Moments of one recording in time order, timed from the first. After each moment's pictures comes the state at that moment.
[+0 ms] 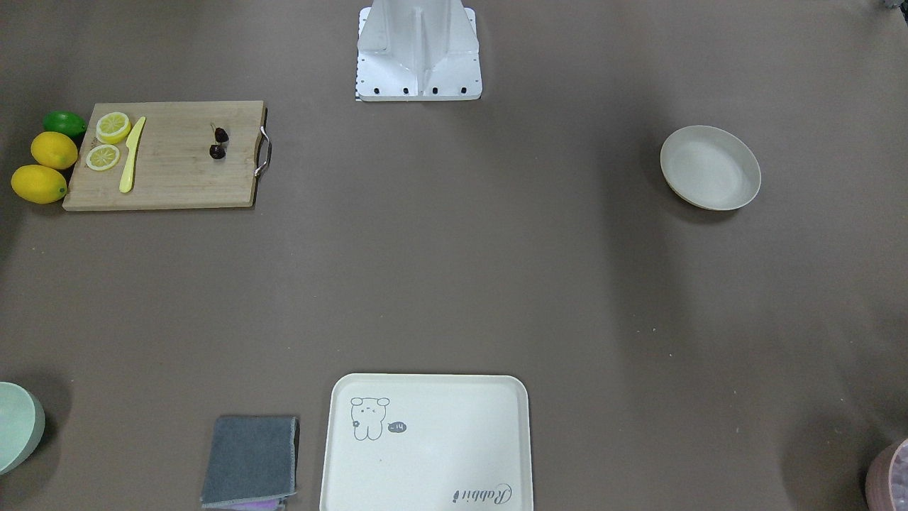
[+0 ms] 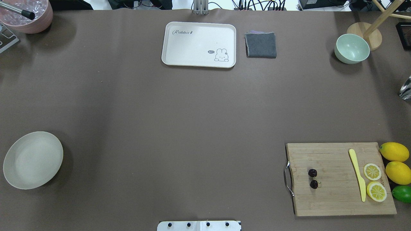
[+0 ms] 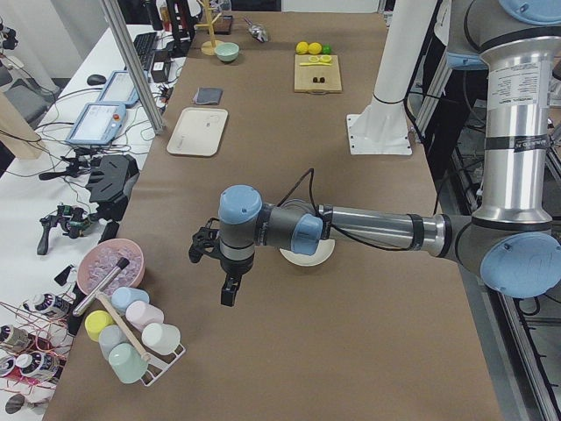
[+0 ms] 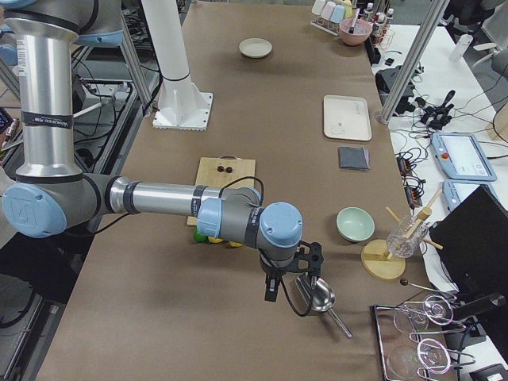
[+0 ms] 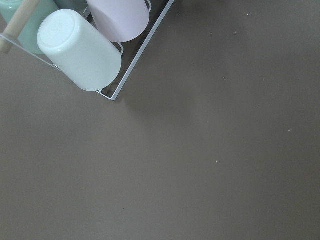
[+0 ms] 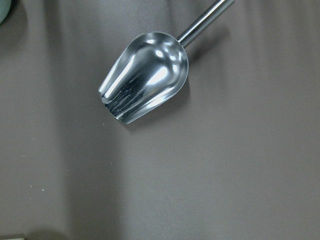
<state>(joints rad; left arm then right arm) -1.52 -1.52 -1.71 -1.71 -2.20 -0.01 1.72 -1.61 1.62 -1.70 2.34 -0.08</state>
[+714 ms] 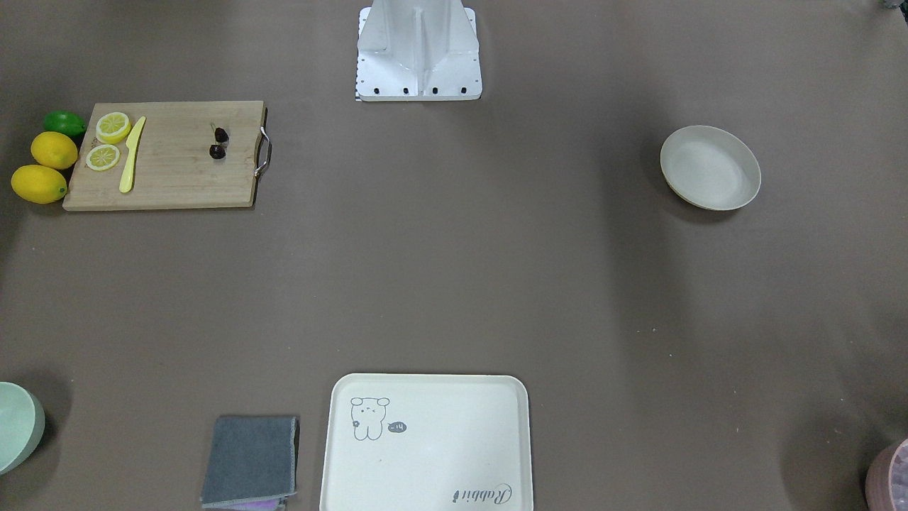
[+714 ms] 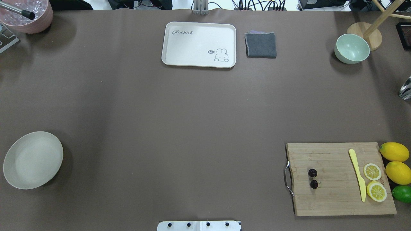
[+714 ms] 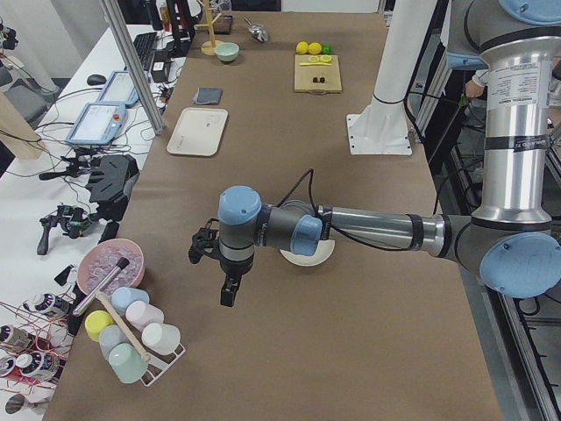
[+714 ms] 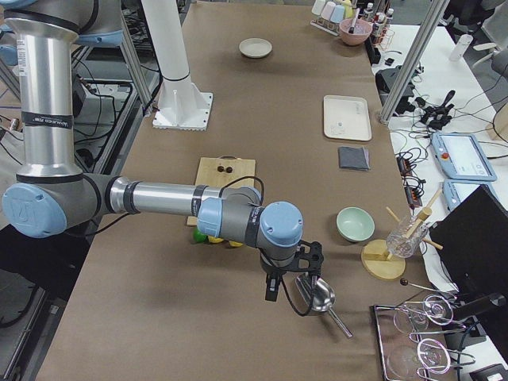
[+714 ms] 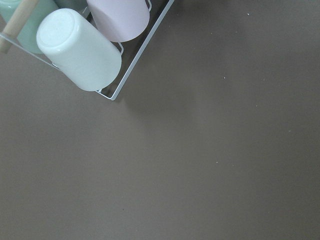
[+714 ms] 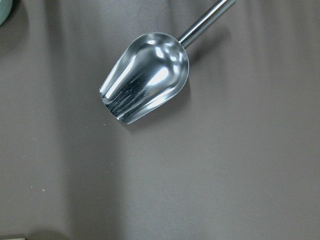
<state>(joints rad) -1.52 -1.52 -1.70 -1.71 -2.21 -0.02 1.72 -1.61 1.62 -1.70 2.34 -0.08</state>
